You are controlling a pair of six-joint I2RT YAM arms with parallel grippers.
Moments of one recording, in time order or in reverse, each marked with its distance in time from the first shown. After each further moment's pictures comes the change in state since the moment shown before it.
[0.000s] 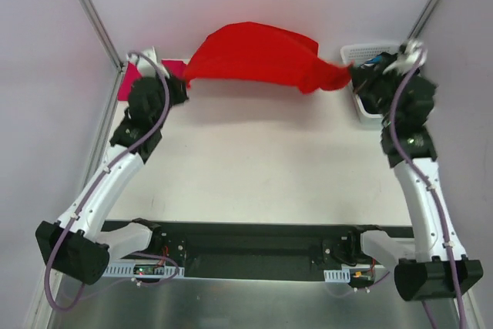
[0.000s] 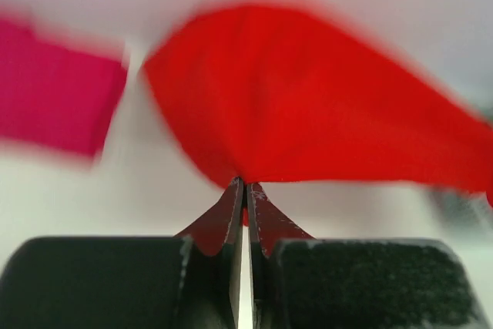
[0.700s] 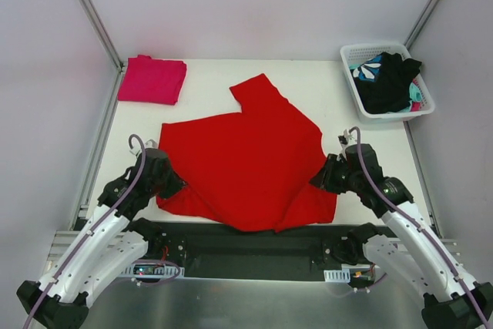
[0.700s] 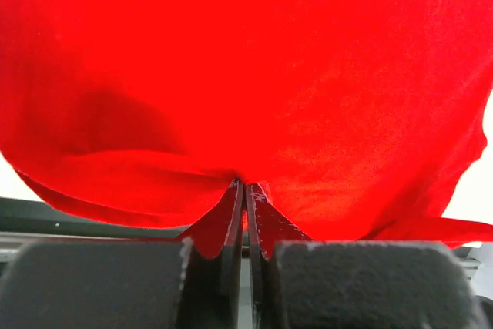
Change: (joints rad) left arm -0.132 -0.573 -0.627 -0.850 0.101 -0.646; right arm 0.351 -0.435 -0.739 -0.667 0.013 0.332
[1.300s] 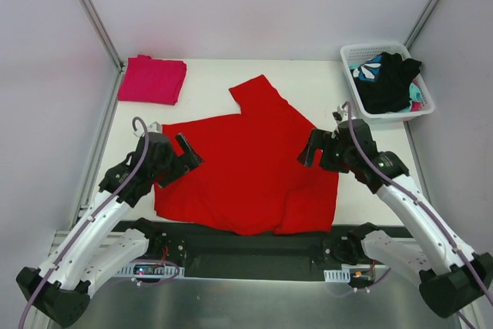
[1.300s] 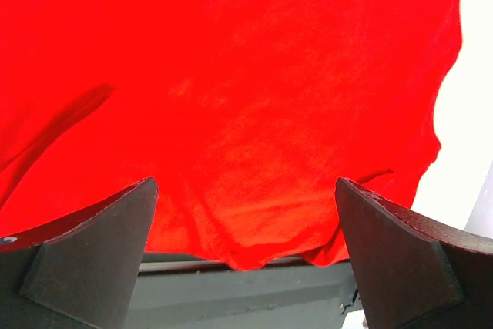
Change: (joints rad) left arm 0.000 0.123 0.145 0.019 0.014 0.050; right arm 0.034 0.209 0.262 -0.063 0.118 -0.080
